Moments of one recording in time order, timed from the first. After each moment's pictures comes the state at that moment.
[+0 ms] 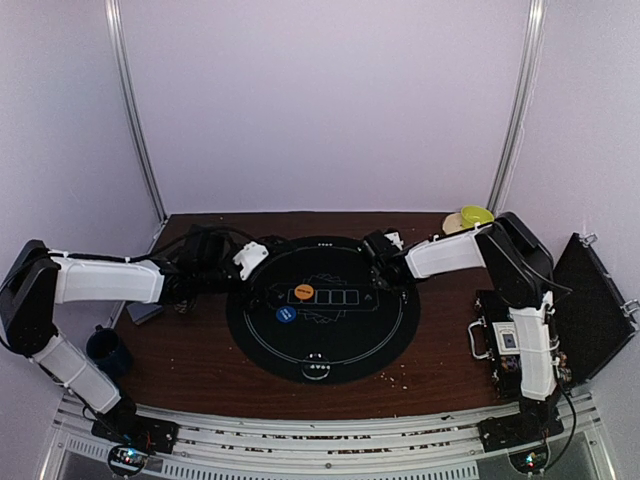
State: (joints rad) left arm -0.63 1.51 0.83 0.10 0.11 0.44; right arm 0.65 2.18 1.42 -0.28 0.80 0.44
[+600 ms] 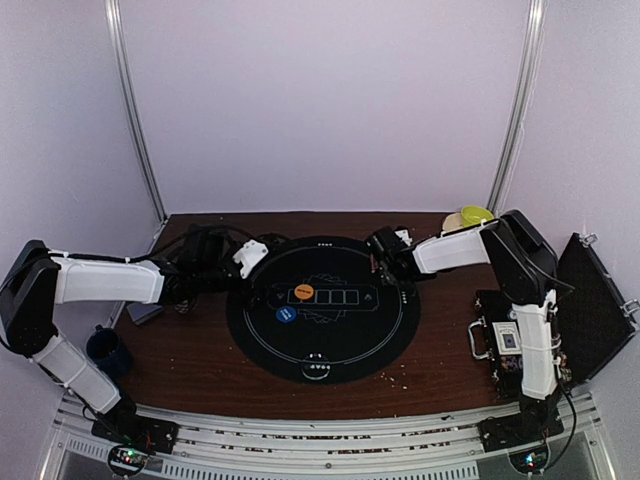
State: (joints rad) left arm -0.63 1.51 0.82 0.13 0.10 0.44; right arm 0.60 2.16 1.39 -0.28 0.80 0.43
